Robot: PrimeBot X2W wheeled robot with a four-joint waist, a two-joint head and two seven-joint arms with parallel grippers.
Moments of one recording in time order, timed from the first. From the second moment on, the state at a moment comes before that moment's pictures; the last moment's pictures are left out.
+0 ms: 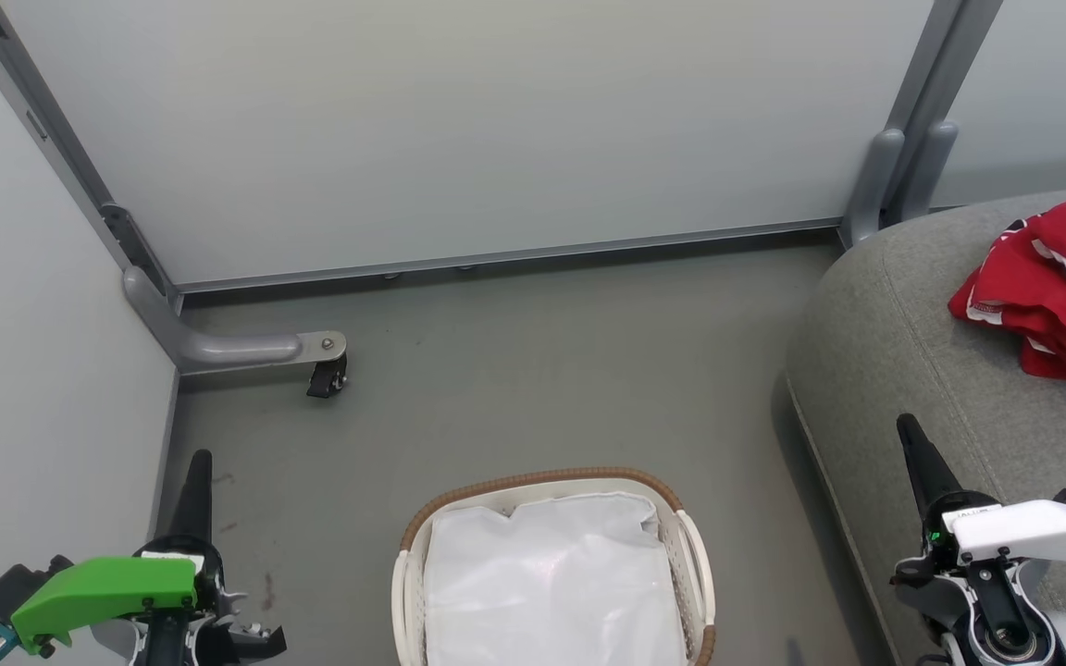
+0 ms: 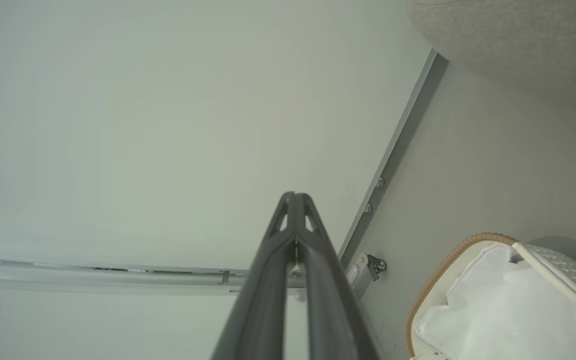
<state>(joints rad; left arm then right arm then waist) -0.09 0.05 0.09 0.26 -1.43 -0.12 0.06 -0.12 -0.05 -0.10 0.27 1.41 0.13 0.06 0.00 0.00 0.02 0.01</state>
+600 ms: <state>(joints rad) -0.10 0.05 0.10 0.25 -1.56 -0.12 0.10 -0.12 -0.05 -0.11 0.25 1.55 0.13 0.10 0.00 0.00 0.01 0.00</state>
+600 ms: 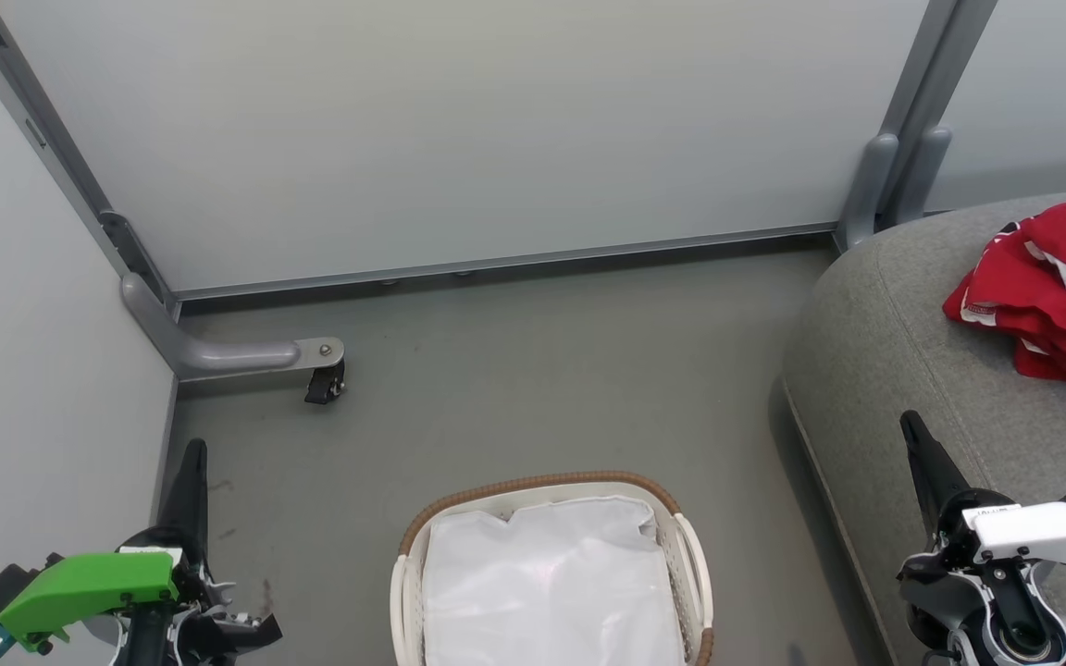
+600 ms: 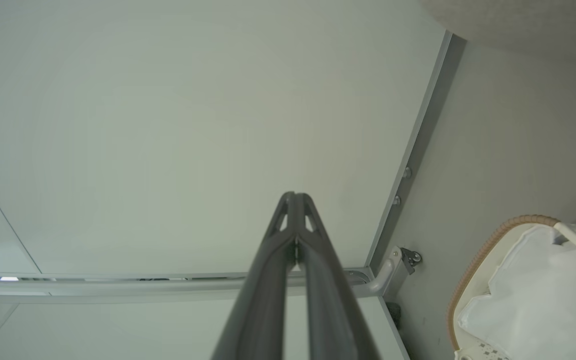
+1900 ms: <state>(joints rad) -0.10 0.05 0.11 0.25 -1.61 -0.13 0.11 -0.11 -0.05 -0.11 0.25 1.61 0.13 0.11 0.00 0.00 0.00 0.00</state>
